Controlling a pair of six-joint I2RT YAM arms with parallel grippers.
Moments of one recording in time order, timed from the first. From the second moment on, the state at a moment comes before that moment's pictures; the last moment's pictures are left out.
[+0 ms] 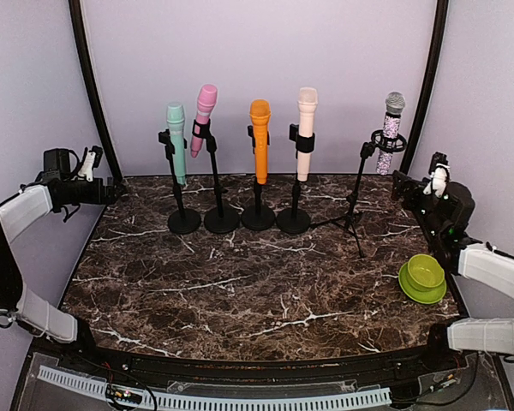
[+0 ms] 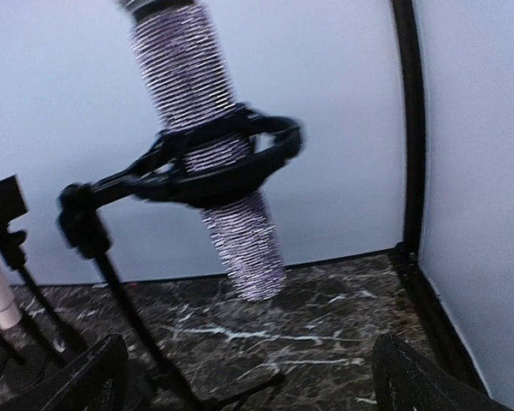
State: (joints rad) left arm 0.22 1.36 1.03 -0.30 0.46 0.16; right arm 0.13 1.03 0.48 0.57 0.09 0.21
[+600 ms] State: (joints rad) left arm 0.22 1.20 0.95 -0.47 0.60 0.21; right arm 0.35 1.23 0.60 0.48 -0.04 0.12
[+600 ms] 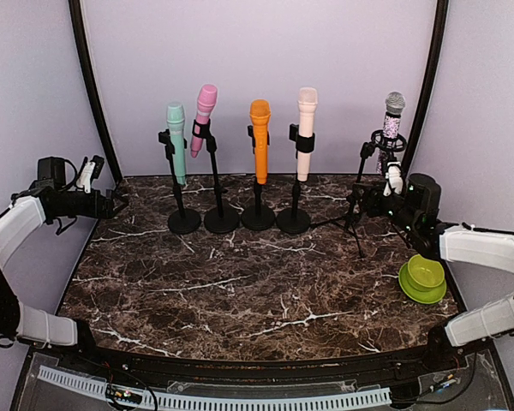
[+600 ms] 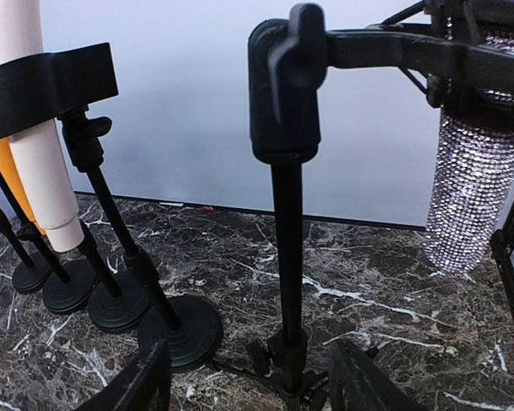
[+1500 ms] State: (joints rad) left arm 0.22 1.17 0.92 -0.51 0.67 0.26; right arm 0.42 1.43 0.73 0.56 0.17 0.03
